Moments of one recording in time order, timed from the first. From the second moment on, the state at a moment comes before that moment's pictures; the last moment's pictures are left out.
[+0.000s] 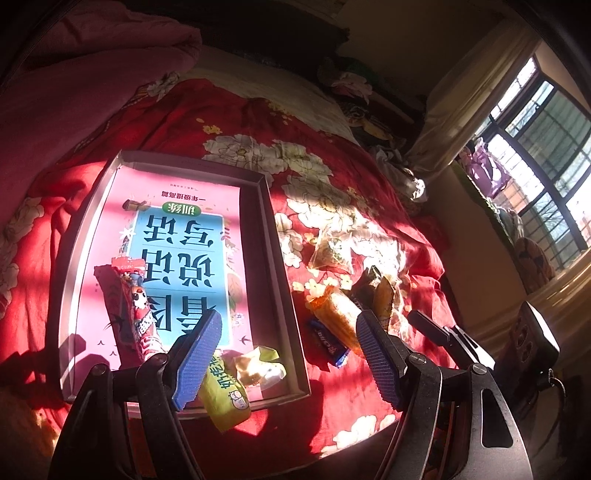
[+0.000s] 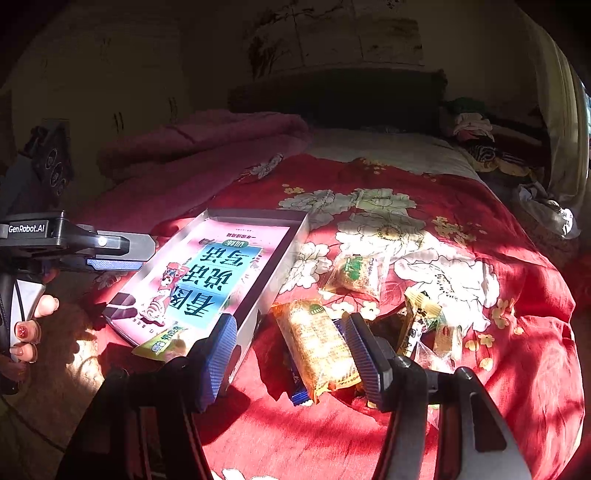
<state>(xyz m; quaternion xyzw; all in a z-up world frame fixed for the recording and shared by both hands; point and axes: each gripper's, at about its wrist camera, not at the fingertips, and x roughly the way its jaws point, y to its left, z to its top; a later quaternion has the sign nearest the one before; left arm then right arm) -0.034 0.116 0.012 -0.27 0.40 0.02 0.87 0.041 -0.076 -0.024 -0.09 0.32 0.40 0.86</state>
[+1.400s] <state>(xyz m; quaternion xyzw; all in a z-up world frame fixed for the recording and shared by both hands) 0.141 0.065 -0.051 -0.21 0.51 -0.04 0.83 0.081 -0.043 -0.081 -0.16 0.37 0.44 0.80</state>
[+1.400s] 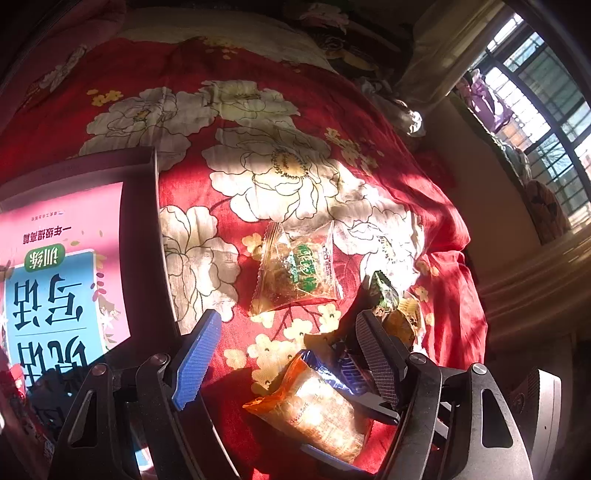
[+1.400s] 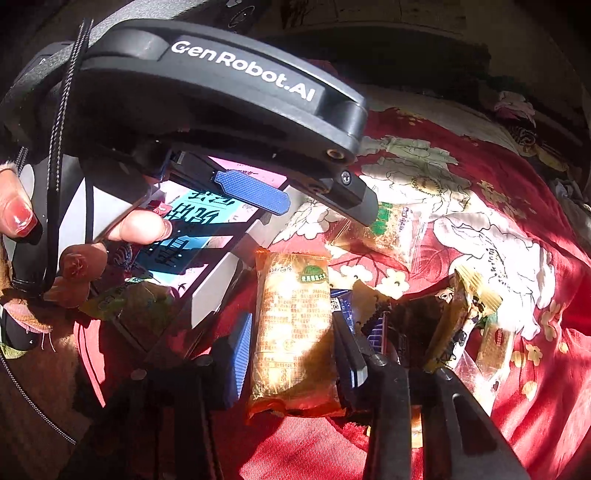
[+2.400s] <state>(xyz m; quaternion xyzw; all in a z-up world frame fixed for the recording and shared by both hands) 0.182 0.058 -0.073 -0.25 0.52 -0.04 0.82 0.093 -0.075 -0.059 -0.09 0.36 0.46 0.81</state>
